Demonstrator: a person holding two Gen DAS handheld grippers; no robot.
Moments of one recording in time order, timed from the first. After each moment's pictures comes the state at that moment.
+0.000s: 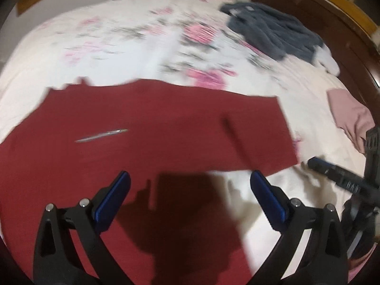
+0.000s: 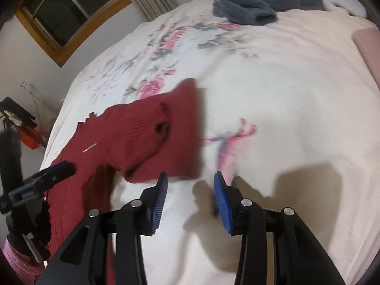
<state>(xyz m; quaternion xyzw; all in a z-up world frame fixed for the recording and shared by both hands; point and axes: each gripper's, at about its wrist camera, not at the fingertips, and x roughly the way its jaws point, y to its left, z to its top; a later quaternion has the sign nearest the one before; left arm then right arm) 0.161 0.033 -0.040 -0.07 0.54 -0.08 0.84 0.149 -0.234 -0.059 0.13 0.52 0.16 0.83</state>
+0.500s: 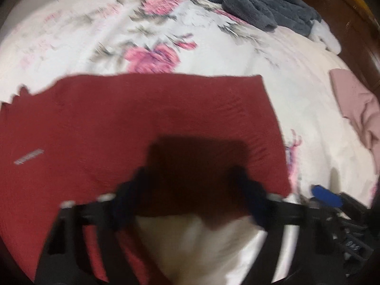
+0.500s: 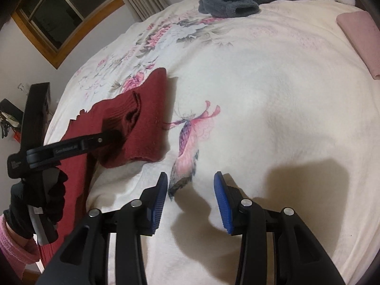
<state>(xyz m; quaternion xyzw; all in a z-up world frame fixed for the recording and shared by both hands) 0.210 -0.031 -0.093 -0.09 0.58 -0.12 0.80 0.135 -0.267 -0.083 0.13 0.52 0.15 0.83</state>
